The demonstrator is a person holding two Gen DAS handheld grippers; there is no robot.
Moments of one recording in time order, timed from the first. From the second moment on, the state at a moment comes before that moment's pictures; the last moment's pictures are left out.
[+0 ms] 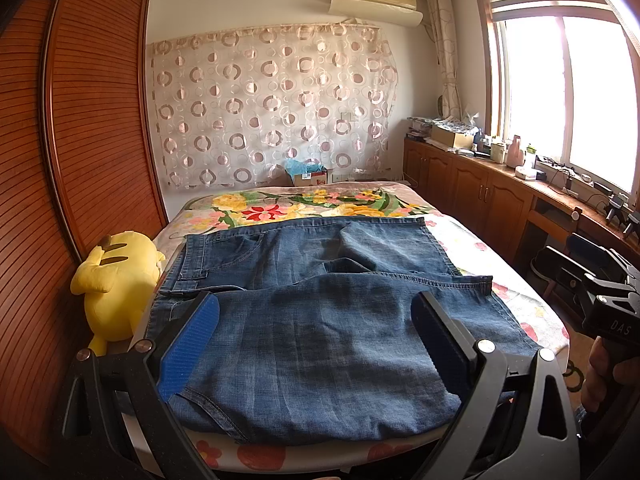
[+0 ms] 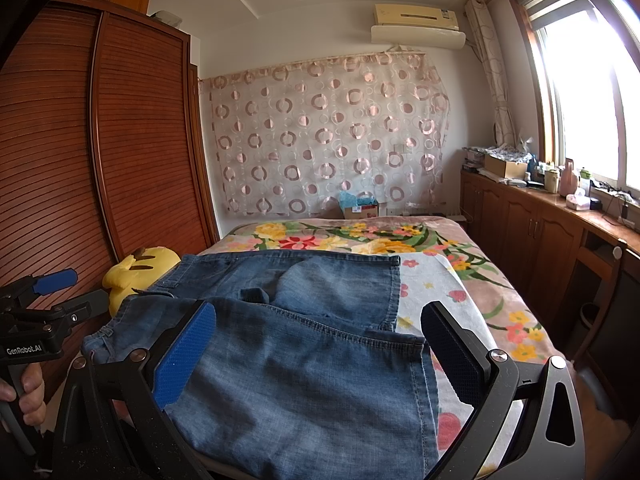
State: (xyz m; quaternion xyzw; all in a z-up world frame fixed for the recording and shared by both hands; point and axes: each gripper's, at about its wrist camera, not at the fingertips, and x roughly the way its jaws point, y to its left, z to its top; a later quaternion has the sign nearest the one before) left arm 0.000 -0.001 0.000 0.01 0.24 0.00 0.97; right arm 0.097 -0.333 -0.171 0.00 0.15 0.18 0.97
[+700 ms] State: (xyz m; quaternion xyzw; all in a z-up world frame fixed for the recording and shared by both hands) left arm 0.010 -0.002 -0.031 0.00 0.27 0.00 0.96; right arm 0.102 -0.327 -0.176 0.00 0.17 0.18 0.97
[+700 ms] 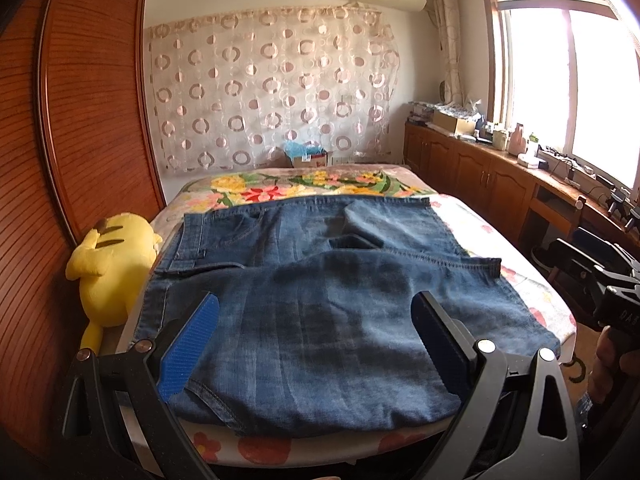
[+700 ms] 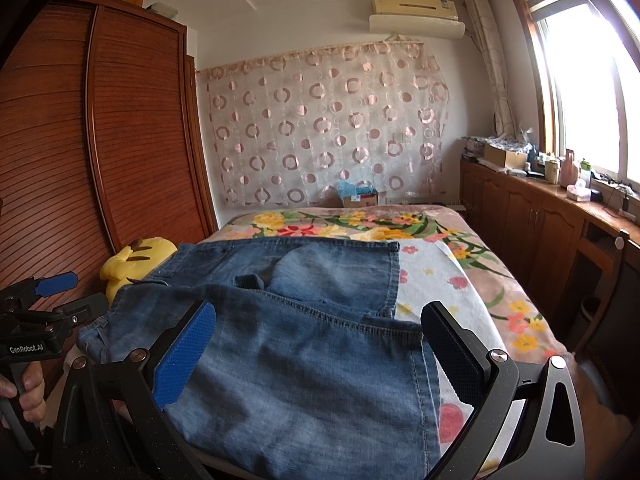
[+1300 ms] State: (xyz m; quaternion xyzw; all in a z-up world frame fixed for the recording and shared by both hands) left arm 0.021 0.074 -0.075 -0.02 0.33 0.04 0.94; right arm 0.116 -0.337 -0.180 -0.02 0.23 0.16 0.96
